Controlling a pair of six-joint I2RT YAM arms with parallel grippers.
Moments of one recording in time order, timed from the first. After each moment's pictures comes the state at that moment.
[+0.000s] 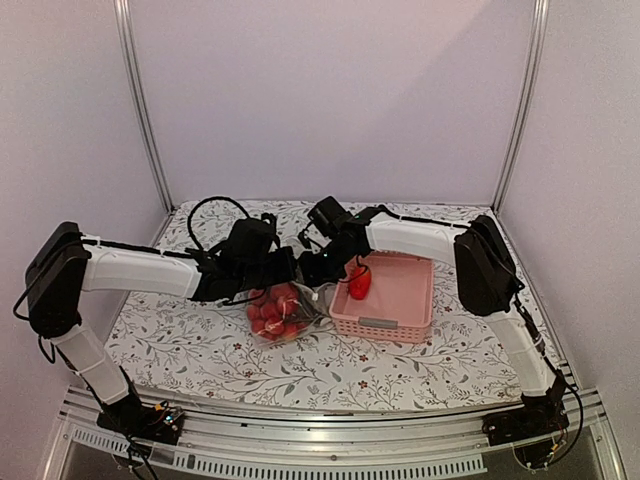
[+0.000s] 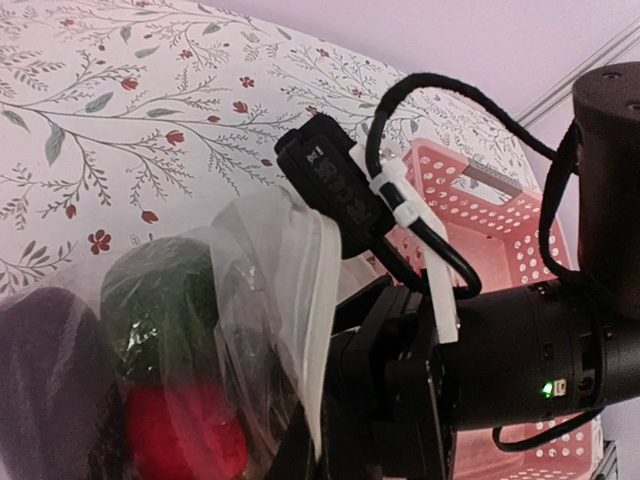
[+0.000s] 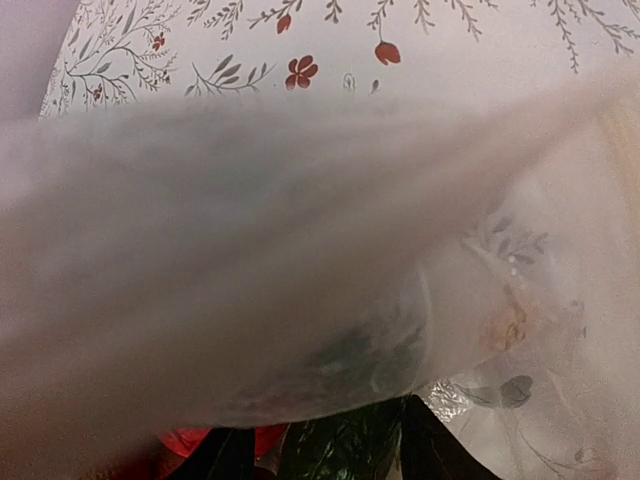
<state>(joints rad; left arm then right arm) -0.82 1.66 0.95 0.13 -0.26 -0.75 0.83 2.44 2.09 -0.67 -0.31 0.48</state>
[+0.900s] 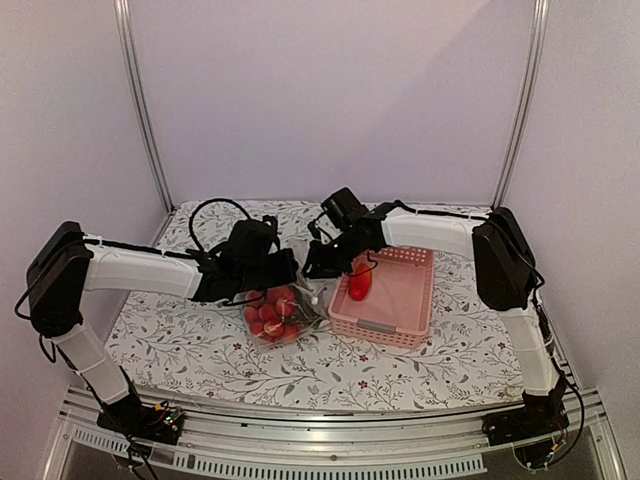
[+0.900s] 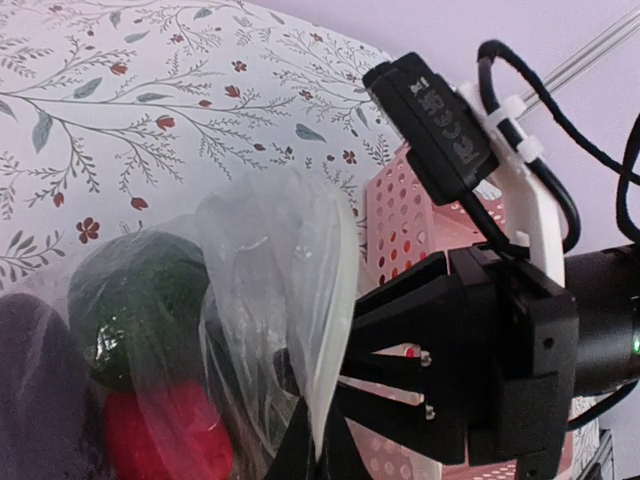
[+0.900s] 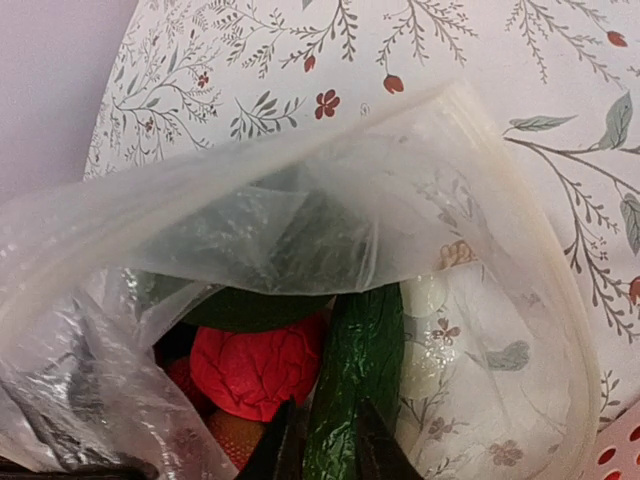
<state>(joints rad) -0.81 1.66 0.94 0.14 -0.24 -0.76 0.80 2.32 1.94 -0.55 -0.37 0.56</state>
